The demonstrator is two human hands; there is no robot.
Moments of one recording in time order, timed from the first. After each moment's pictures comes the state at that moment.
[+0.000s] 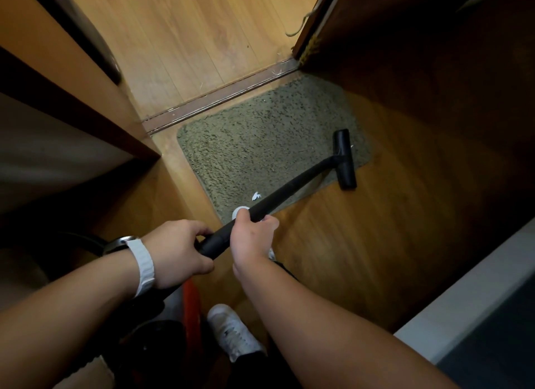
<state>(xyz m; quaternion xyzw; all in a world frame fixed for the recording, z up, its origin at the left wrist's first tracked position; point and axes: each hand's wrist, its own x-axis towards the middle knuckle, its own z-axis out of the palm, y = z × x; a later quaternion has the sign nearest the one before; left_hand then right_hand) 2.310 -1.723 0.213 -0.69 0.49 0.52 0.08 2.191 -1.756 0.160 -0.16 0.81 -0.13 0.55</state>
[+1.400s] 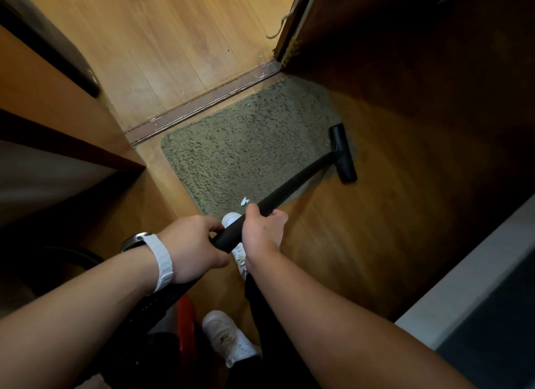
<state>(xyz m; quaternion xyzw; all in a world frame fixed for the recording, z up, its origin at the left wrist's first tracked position) 2.277 -1.776 0.221 -0.68 0.47 0.56 0.05 2.158 -1.807 0.172 -0.17 0.83 -0.11 0.53</state>
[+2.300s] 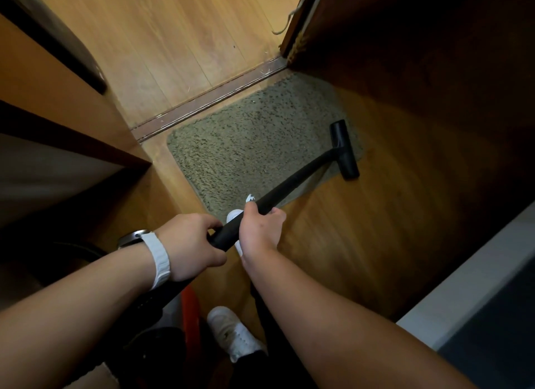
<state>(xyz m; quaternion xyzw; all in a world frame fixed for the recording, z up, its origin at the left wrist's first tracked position) 2.290 -1.771 0.224 -0.68 0.50 0.53 0.07 2.173 -1.801 0.177 -0.14 0.82 -0.14 0.54</state>
